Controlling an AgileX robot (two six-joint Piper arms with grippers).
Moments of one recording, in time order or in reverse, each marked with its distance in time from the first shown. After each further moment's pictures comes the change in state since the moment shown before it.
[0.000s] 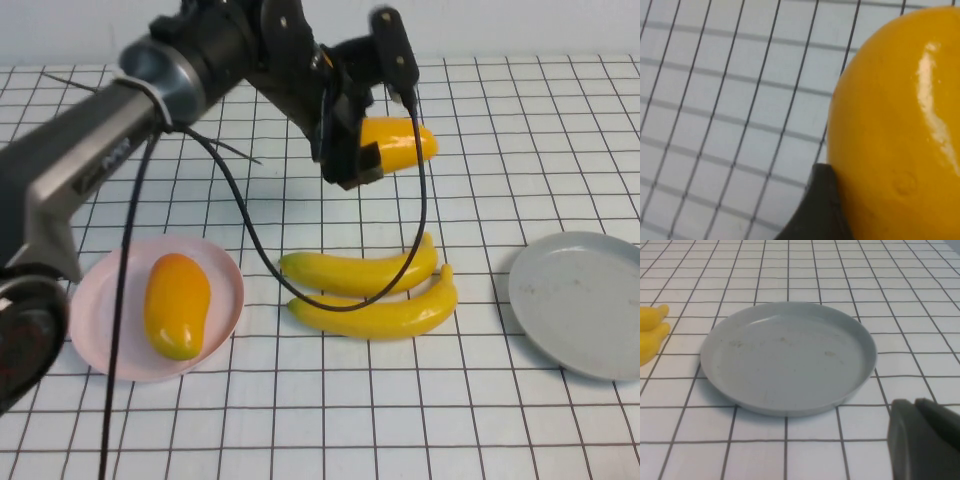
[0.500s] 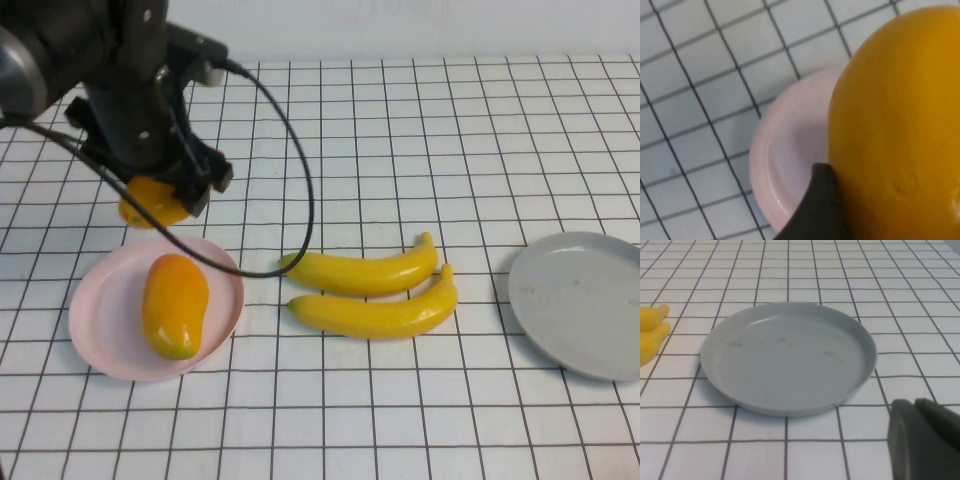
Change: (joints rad) right arm 0.000 0.000 0.000 0.000 0.000 0.000; left arm 0.129 -0.294 0.315 0.424 0.293 -1.007
